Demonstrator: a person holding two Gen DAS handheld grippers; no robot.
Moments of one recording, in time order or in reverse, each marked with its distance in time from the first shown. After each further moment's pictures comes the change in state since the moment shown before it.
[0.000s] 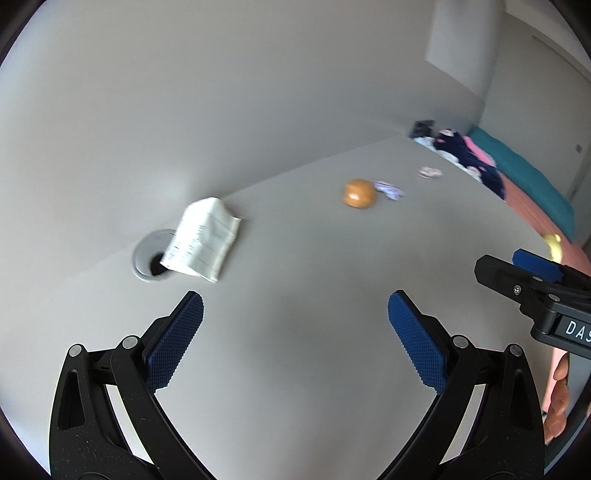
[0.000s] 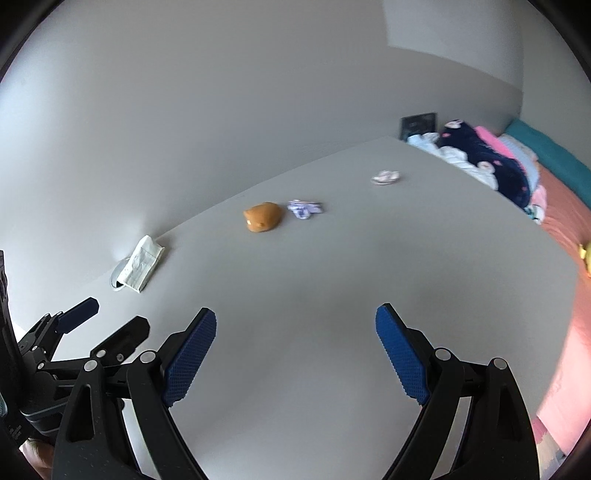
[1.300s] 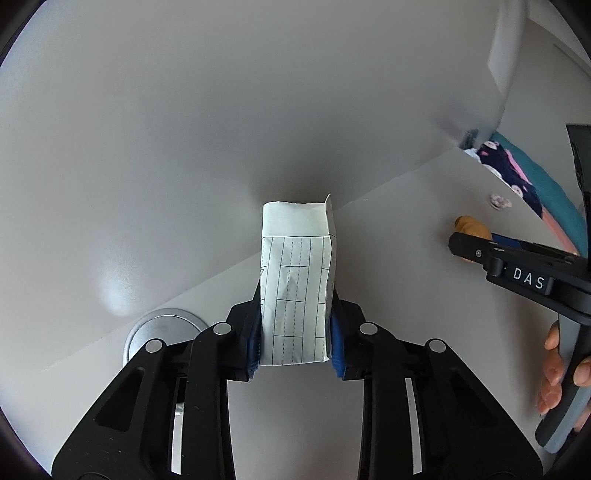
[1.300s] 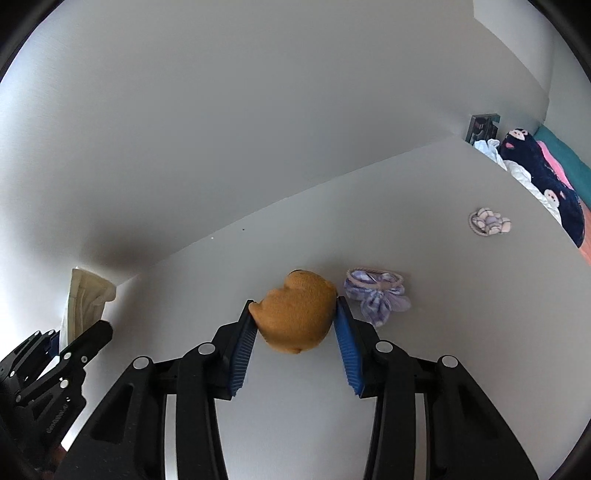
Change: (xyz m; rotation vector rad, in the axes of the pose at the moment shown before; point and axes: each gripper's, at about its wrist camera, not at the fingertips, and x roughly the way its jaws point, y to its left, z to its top) left arm 0.083 0.055 0.054 -0.017 0.028 0.001; right arm 0.126 0.033 0.064 -0.054 0.064 -0.026
